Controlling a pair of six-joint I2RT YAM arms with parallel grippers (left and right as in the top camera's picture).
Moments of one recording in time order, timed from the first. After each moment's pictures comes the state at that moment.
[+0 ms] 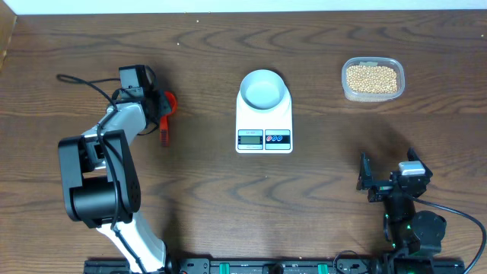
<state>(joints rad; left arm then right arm) 0.14 1.96 1.12 -0.23 0.00 -0.35 -0.06 0.03 0.01 -0.06 -0.13 -0.05</state>
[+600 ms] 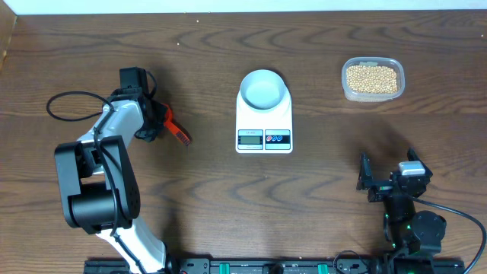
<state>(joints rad) 0.14 1.92 1.15 -0.52 -0.04 -0.98 -0.06 0.03 0.01 -0.06 -0.13 -0.05</state>
